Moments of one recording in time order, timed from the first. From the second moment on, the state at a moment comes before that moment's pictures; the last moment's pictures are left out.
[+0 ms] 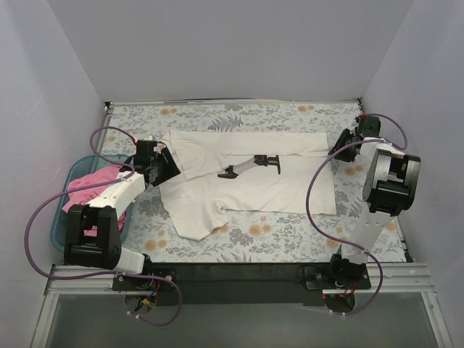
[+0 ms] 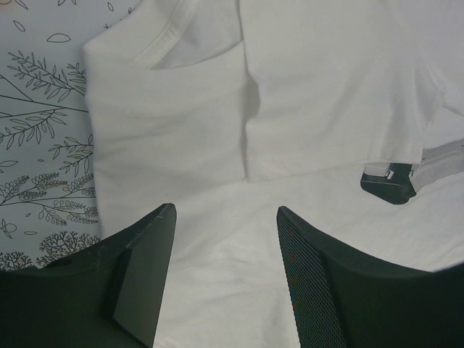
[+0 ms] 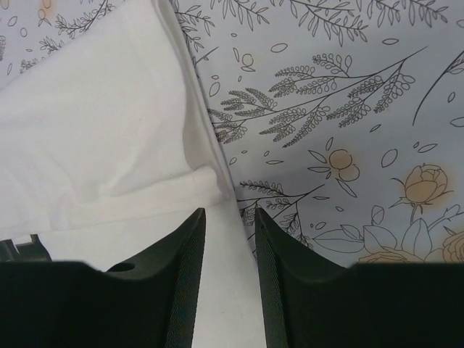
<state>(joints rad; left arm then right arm) -0.12 1.43 0.84 -0.26 0.03 -0.56 -0.22 1.95 1.29 -0.27 -0.26 0.31</state>
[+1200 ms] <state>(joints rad) -0.12 1.41 0.83 -0.27 -0.02 -0.59 -0.26 2.09 1.40 -0.14 -0.39 0.34</state>
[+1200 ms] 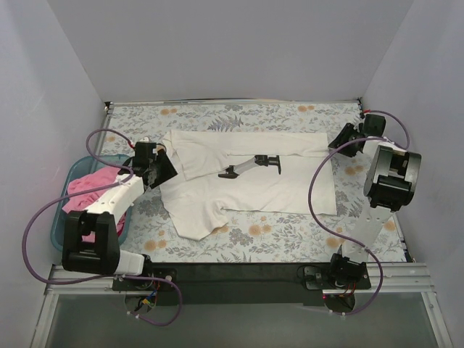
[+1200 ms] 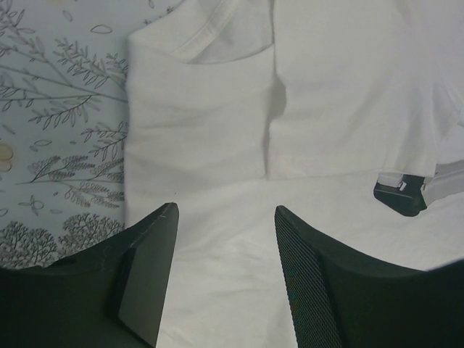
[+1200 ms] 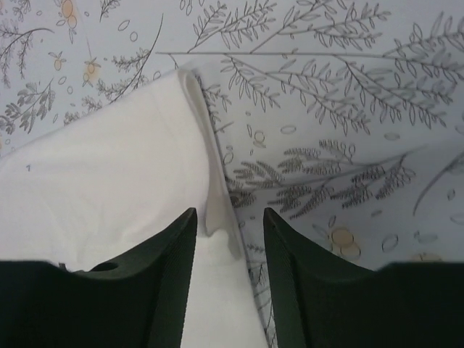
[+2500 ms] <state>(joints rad) -0.12 1.37 0.66 -0.41 -0.15 -0.67 -0.11 1.07 0.58 -0.59 0.04 0.32</state>
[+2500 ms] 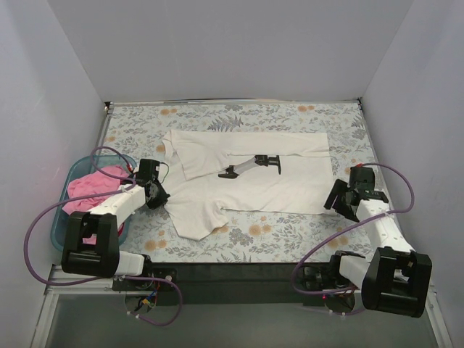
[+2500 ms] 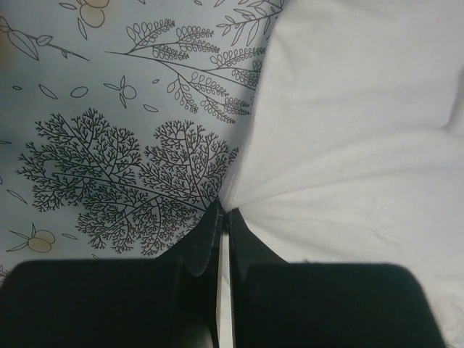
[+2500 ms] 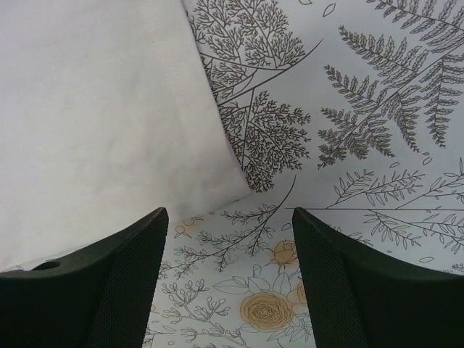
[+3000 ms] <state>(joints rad) -0.12 1.37 0.66 -0.41 -0.16 -0.67 -0.14 1.19 0.58 -0.56 0.04 0.35</state>
